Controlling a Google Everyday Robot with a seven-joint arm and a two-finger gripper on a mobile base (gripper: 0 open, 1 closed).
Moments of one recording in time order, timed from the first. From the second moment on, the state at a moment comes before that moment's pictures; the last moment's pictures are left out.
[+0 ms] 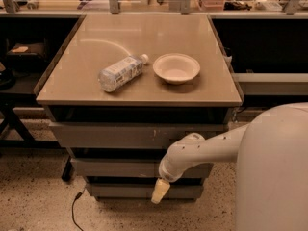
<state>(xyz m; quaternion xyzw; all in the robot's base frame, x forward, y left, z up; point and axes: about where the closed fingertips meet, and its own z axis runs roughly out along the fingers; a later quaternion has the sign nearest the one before) 0.508 -0.031 0.436 -0.59 0.79 0.09 0.14</state>
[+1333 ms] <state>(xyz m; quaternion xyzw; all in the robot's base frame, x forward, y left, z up) 0.477 -0.032 0.415 -0.62 0.77 0.11 0.10</state>
